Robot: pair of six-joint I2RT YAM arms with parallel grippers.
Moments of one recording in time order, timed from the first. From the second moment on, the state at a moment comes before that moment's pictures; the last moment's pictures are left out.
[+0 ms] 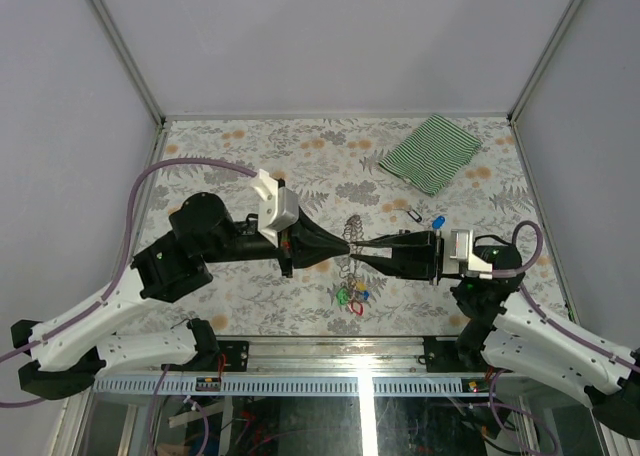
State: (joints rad) left arm -1.05 0.93 1.19 -0.16 0.46 -0.09; right arm 0.88 0.76 0.57 0.89 -0.67 0.08
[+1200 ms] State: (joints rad) left arm -1.05 1.09 1.43 -0.72 0.41 0.11; right arm 0.88 0.79 0.89 -0.09 -0.69 -0.11
